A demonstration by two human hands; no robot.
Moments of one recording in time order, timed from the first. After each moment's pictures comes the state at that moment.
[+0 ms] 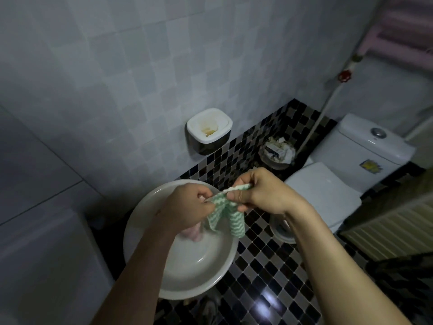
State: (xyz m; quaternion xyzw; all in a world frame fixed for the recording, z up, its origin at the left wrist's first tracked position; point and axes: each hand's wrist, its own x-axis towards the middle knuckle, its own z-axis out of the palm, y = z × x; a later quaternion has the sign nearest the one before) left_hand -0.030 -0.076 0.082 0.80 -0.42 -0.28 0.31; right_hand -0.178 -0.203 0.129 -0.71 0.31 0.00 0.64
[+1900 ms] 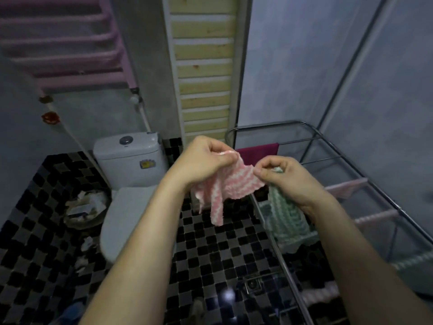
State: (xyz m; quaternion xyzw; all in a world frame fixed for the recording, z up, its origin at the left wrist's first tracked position) left_hand -0.583 -0.298 0.211 0.39 -0.76 -0.46 0.24; right_hand -0.760 -0.200 0.176 -0.49 0.63 -0.46 0.39
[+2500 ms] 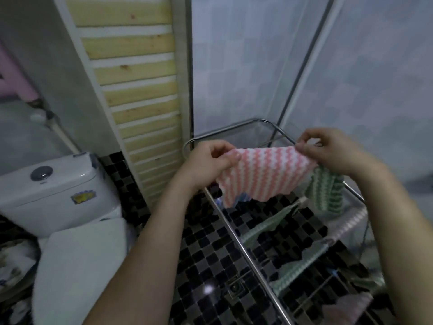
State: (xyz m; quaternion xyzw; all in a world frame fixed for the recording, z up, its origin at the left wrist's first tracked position) left_hand -0.715 -0.425 0.163 0.22 -0.77 -0.56 0.20; right_hand -0.921 -0.261 0.209 -0.44 0.85 -0.25 0.11
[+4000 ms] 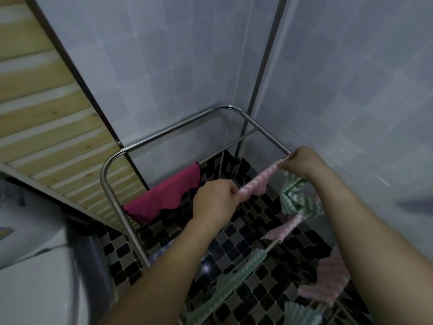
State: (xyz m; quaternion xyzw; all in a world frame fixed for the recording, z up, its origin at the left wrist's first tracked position) left_hand -0.932 -0.414 0.009 0.31 -0.90 -0.32 0.02; right_hand -1.142 -0.309 0.029 -0.16 0.95 -0.15 0.21
